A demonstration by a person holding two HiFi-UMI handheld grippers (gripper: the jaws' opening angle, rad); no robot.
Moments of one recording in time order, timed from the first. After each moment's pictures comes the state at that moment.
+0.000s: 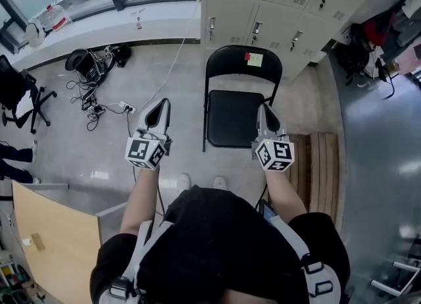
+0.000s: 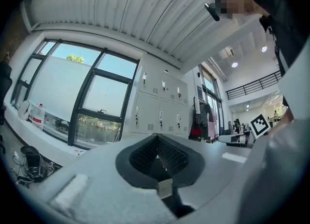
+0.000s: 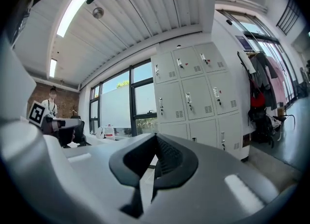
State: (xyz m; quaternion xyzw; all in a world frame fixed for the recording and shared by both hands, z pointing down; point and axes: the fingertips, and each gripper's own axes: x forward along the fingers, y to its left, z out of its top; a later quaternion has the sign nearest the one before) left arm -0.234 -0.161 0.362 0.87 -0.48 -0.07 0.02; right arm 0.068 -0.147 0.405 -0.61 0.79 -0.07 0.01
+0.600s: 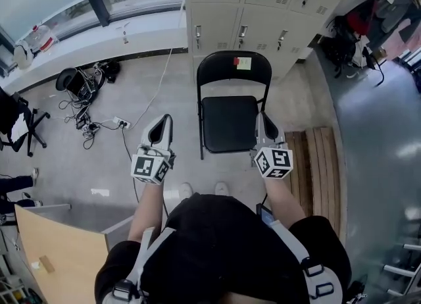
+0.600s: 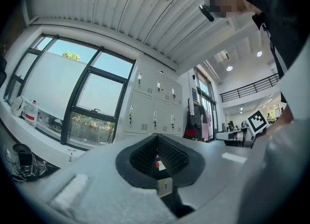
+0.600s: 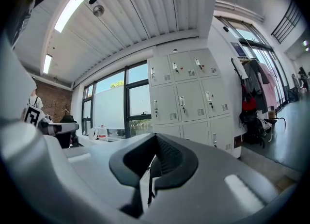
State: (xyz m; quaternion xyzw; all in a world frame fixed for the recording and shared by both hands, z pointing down) left arm -0.219 -0.149 0.373 0.89 -0.46 -0.08 0.02; right arm 0.075 -0.122 0.398 -0.65 0.76 -0.06 0.02
